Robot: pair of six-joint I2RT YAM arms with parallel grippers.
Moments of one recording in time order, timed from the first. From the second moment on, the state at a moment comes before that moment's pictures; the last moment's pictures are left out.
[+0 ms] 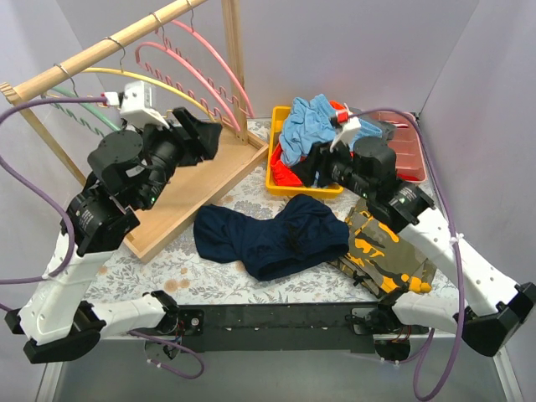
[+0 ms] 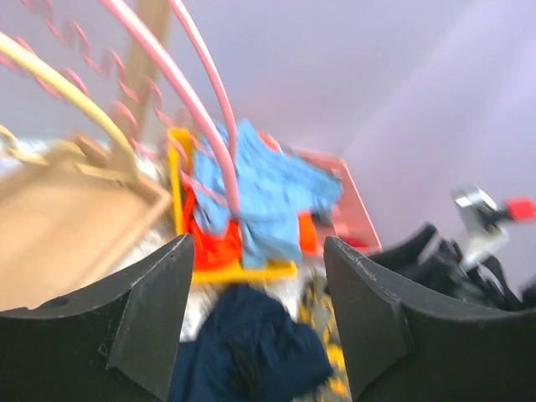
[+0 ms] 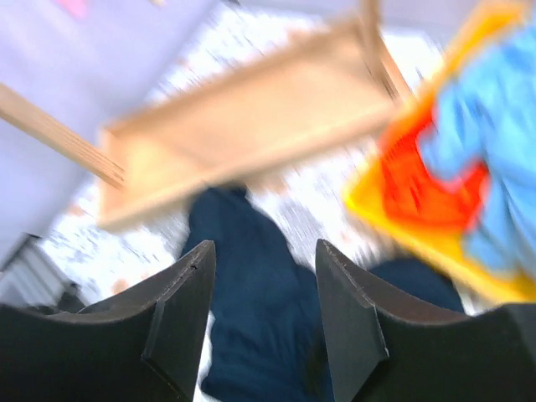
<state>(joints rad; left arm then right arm) -0.77 1.07 1.69 -0.66 -0.38 -0.50 0.70 1.10 1.20 -0.40 -0.03 0.37</state>
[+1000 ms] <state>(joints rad) -0.55 1.40 1.96 -0.50 -0.66 -0.19 0.86 1.72 1.89 -0.06 -0.14 0.16</state>
